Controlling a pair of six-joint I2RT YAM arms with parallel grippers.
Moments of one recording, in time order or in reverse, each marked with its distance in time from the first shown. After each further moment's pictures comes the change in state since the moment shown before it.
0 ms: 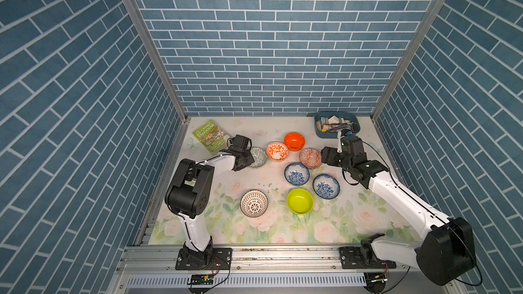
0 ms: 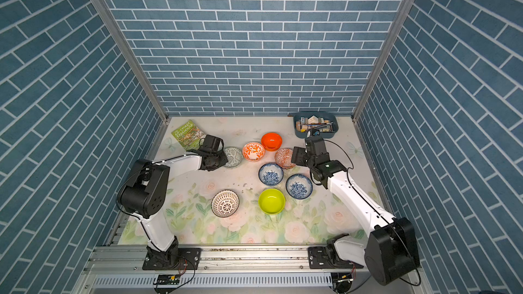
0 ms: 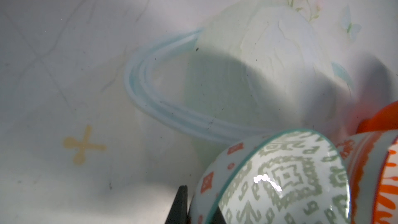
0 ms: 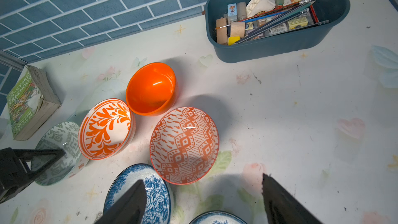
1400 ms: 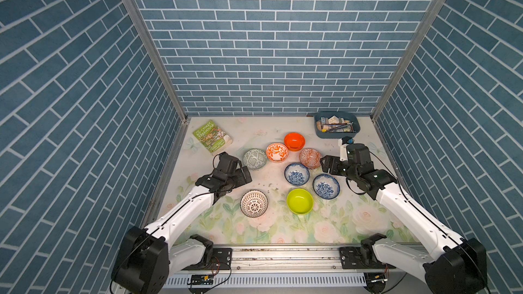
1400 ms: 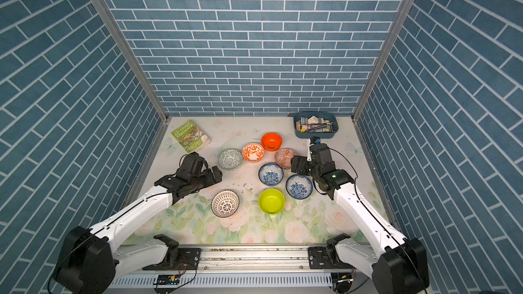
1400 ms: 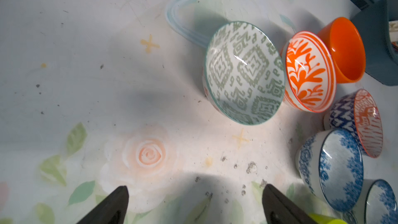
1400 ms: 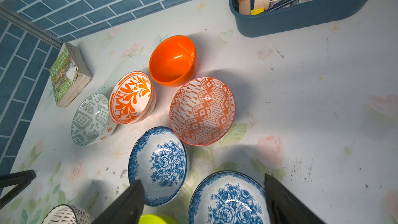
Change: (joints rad) left arm -0.112 -0.683 -0.367 -0.220 -0.043 0.019; right arm 0.000 -0.143 -0.087 -0.067 -0.151 0.003
